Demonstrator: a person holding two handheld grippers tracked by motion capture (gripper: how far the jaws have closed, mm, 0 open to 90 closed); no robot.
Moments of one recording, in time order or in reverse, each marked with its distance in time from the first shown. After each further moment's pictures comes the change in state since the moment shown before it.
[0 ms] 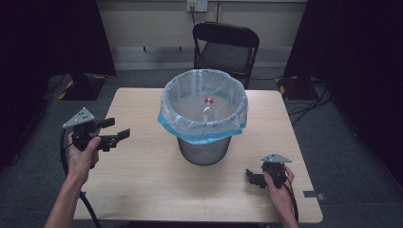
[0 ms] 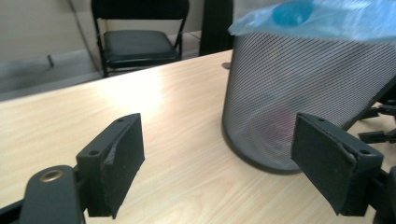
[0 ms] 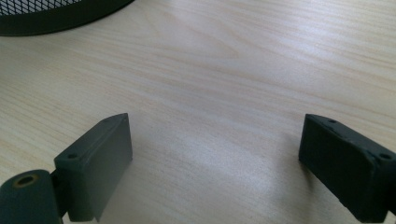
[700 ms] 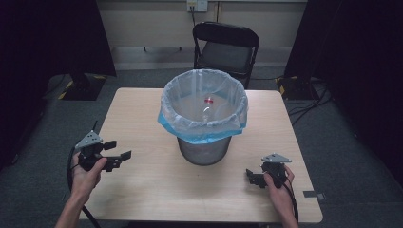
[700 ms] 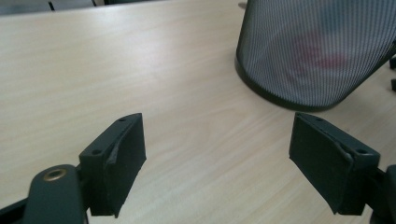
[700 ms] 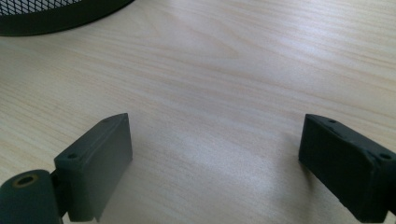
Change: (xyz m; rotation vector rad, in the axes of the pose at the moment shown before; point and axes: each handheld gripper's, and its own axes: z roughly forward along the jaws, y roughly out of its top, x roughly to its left) left arm 0.001 -0.071 0.013 0.153 0.033 -0.030; right arm 0.000 0.000 0.000 0.000 0.000 0.000
